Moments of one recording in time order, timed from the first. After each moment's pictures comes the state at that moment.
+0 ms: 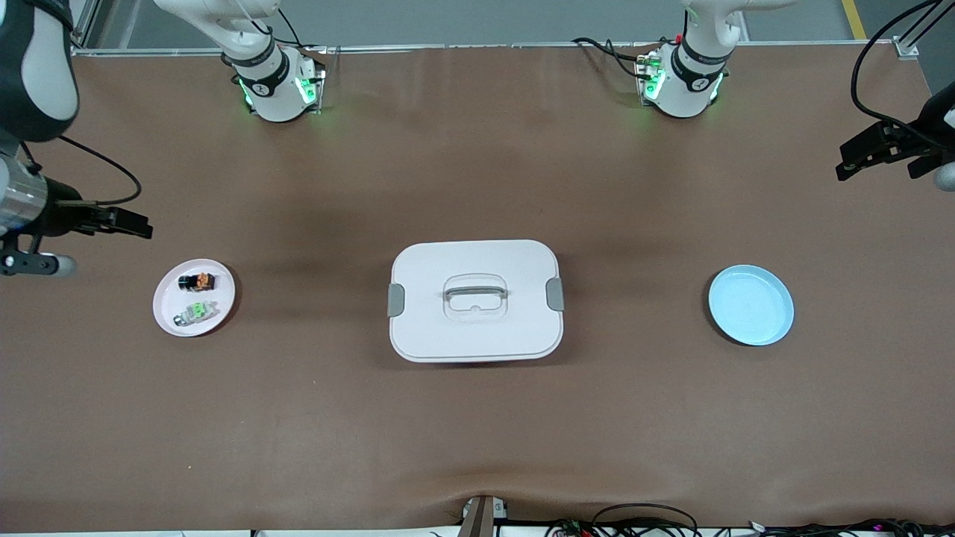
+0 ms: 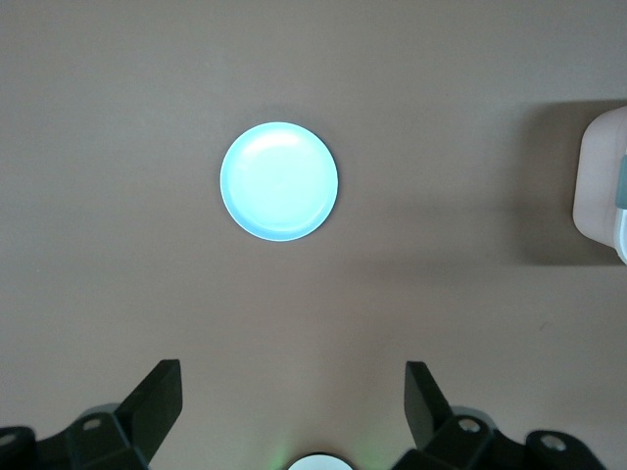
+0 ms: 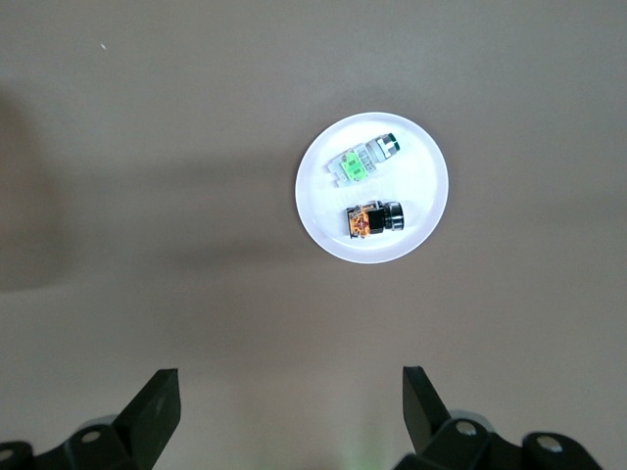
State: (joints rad) left arm 0.02 -0.02 -0.03 -1.52 0.02 1.45 -0.02; right arm -0.07 0.10 0.00 -1.72 -0.01 1.64 0.01
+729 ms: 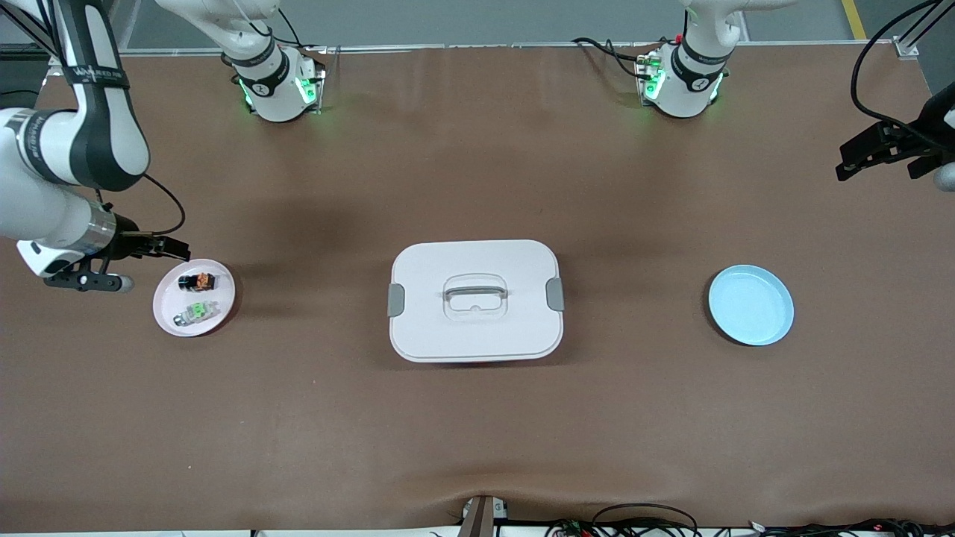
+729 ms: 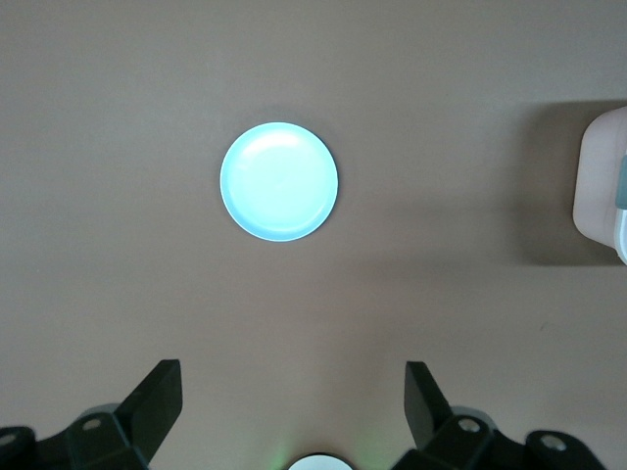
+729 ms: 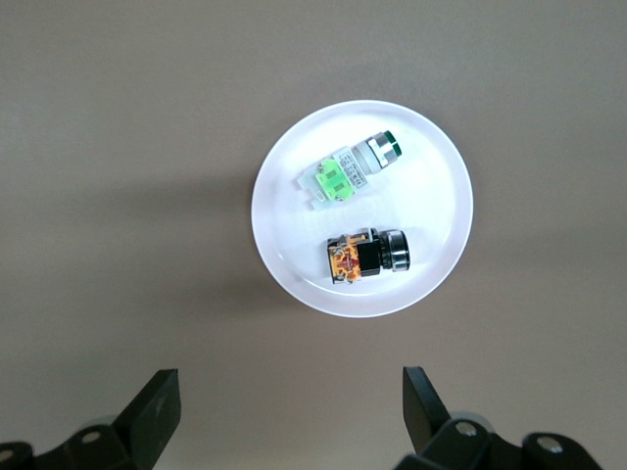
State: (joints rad) left arm 0.01 -0.02 -0.03 -1.52 0.02 1.45 -0.02; right arm -0.13 0.11 -0.01 -2.10 -0.02 2.08 -0.04
